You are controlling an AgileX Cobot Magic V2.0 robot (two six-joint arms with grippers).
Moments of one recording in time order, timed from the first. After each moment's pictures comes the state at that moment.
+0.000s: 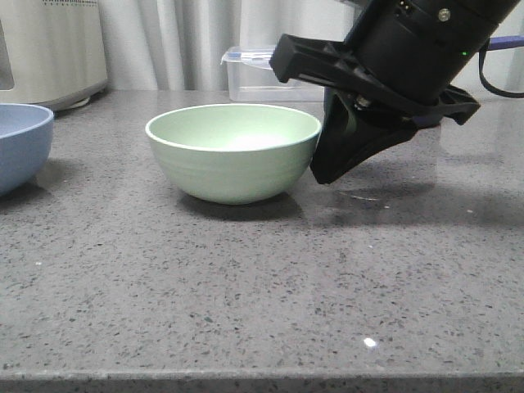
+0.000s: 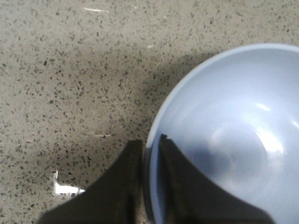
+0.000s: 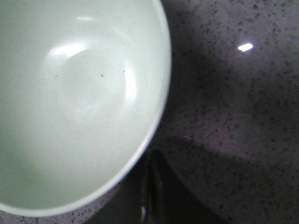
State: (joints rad) left arm 0.04 1.34 -0.97 -0.16 0.80 0.06; right arm 0.54 1.51 -1.04 0.37 0.61 -0.04
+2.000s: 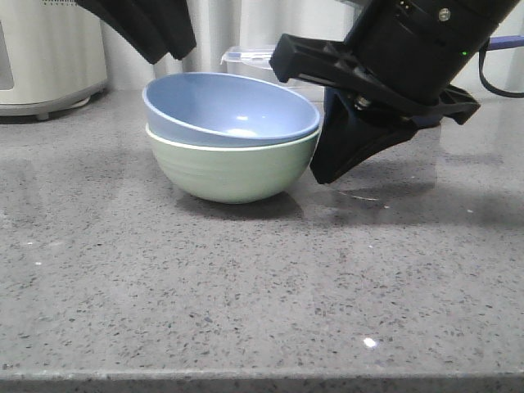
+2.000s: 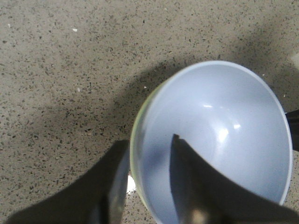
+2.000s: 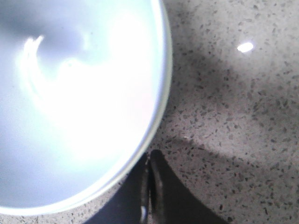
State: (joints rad) left arm -0.47 1.67 -1.59 -0.26 1.09 0.08; right arm 0.54 1.51 -1.04 0.37 0.61 -0.04
